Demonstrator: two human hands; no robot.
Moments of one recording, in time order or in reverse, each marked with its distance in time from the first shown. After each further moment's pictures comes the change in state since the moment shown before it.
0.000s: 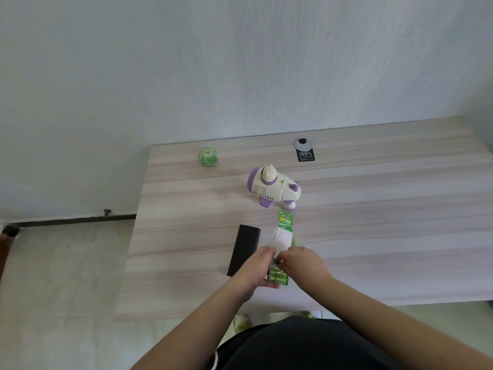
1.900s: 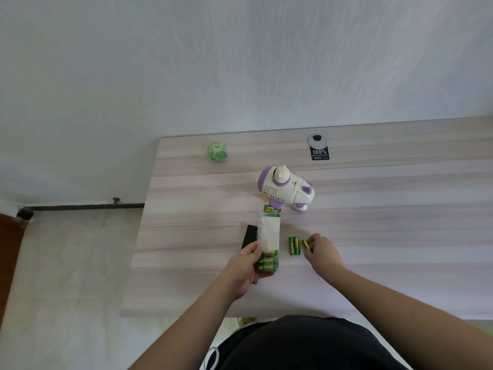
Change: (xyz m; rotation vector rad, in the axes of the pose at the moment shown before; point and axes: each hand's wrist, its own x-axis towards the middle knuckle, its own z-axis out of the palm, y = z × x) left_hand 0.016 -0.011 -0.041 -0.460 -0.007 0.025; right_hand 0.055 0.063 0.043 0.469 0.032 0.501
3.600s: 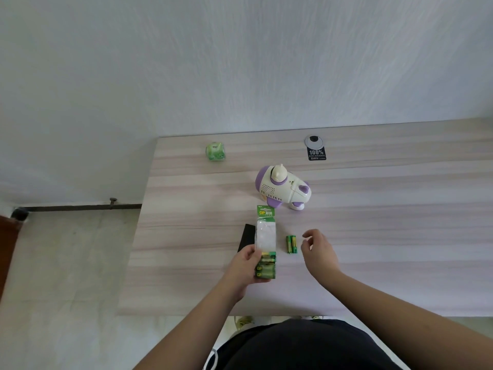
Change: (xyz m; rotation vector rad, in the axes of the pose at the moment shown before) left_hand 0.001 -0.015 0.003 0.221 0.142 0.047; right_hand -0.031 -0.014 -0.007 0.241 0.153 -0.061
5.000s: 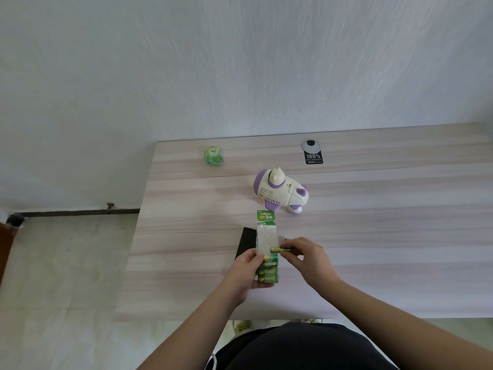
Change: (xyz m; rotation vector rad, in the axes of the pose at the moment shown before) left_hand -0.006 0.004 0.005 -0.059 -0.054 -0.015; right_hand -0.025 -0.016 -0.010 0.093 -0.081 -0.423
